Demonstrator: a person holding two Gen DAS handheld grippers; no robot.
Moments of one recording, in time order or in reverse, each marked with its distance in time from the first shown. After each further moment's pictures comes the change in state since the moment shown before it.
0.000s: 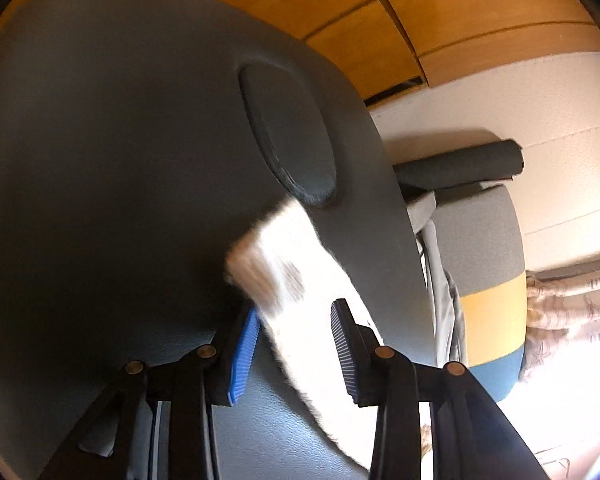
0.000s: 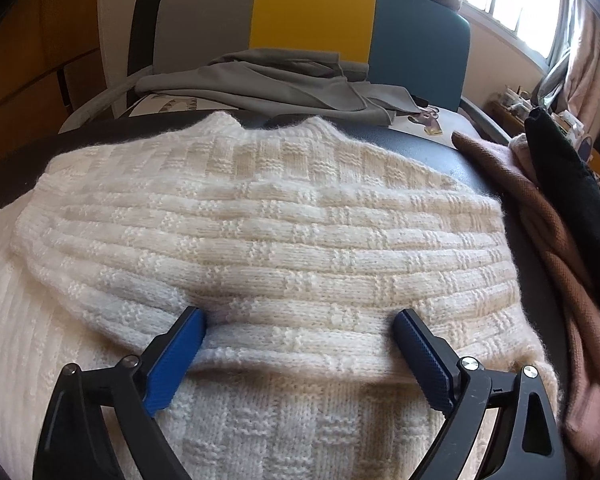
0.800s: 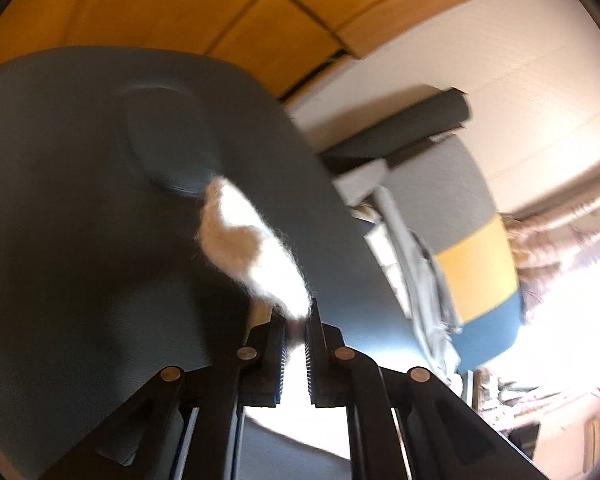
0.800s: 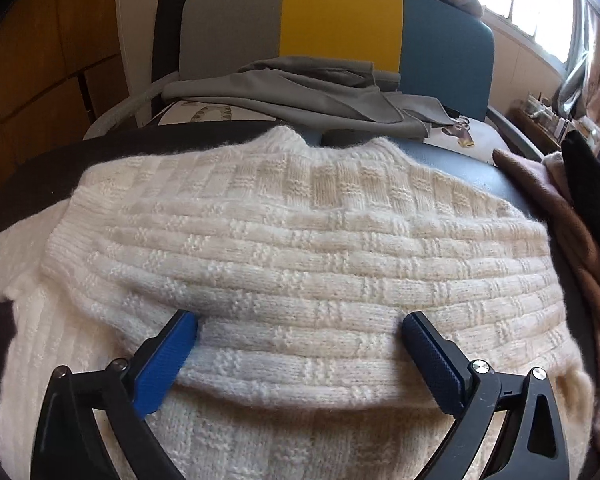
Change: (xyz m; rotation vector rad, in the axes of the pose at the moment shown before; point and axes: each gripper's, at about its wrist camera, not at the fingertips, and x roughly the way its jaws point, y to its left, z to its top) left arm 0.003 -0.110 -0.030 0.248 0.018 -0.105; right arm 0.005 0.042 0.012 -0.002 -0.026 0.089
